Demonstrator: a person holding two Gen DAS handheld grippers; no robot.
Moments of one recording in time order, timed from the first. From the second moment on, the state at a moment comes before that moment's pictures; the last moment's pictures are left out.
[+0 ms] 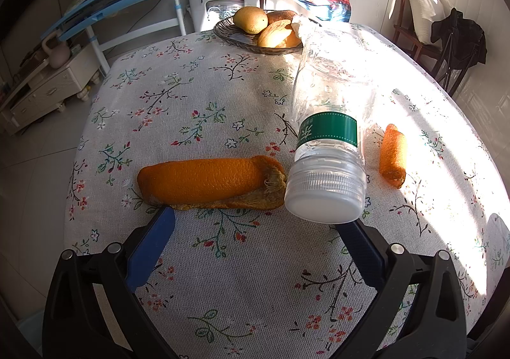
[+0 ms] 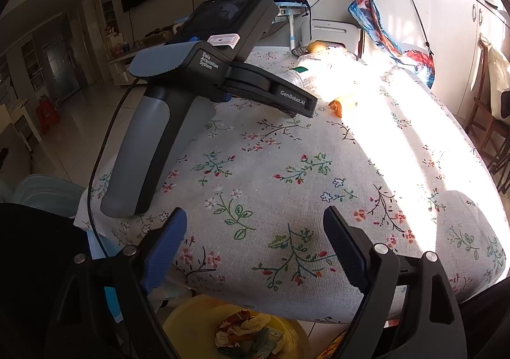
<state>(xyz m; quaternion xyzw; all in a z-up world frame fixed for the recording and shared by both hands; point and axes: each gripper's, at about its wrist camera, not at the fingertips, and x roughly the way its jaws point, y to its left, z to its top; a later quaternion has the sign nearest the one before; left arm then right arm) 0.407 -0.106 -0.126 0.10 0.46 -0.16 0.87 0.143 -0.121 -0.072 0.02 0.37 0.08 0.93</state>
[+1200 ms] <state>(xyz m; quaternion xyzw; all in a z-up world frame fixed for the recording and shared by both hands) 0.407 -0.106 -0.126 0.10 0.46 -0.16 0.87 0.145 -0.138 -0.071 0.08 0.37 0.09 0.92</state>
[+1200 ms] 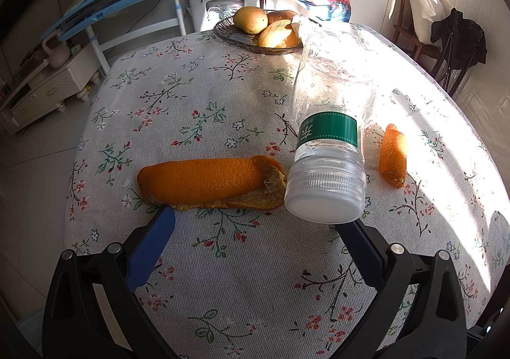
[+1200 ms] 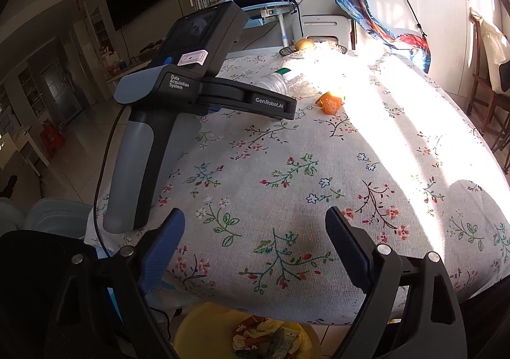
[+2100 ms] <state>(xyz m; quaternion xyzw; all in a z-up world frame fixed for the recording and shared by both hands) 0.407 -0.106 -0.126 0.10 0.46 -0.16 0.87 0.147 -0.133 -0.077 0.07 0.38 0.09 0.92</state>
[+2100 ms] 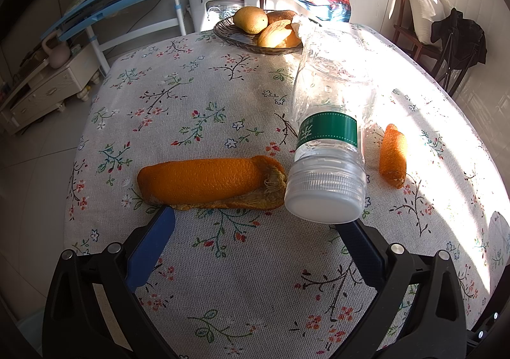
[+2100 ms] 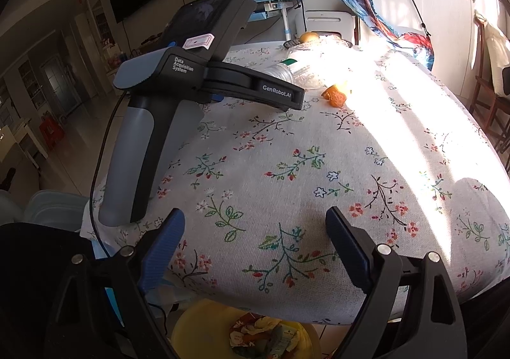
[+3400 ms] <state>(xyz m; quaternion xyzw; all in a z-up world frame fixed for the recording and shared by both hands) 0.407 -0.106 -0.126 0.10 0.46 -0.16 0.87 0.141 -0.142 -0.063 0.09 0.37 0.10 0.92</state>
